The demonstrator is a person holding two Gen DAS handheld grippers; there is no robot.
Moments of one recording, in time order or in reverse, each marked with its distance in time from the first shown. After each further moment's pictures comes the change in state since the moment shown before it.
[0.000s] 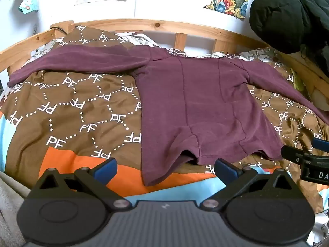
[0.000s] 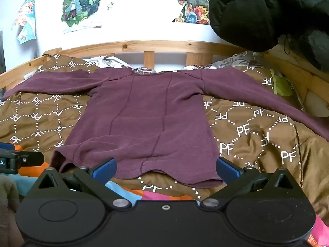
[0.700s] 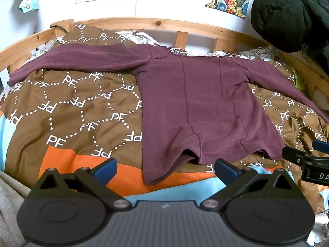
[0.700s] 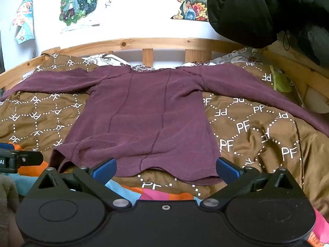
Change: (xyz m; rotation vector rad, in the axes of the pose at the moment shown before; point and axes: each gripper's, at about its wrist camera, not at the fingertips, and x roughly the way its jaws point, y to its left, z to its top) left arm 0.000 0.000 0.000 -0.004 0.008 -0.004; right arm 0.002 -0.001 -0.003 0.005 0.008 0.001
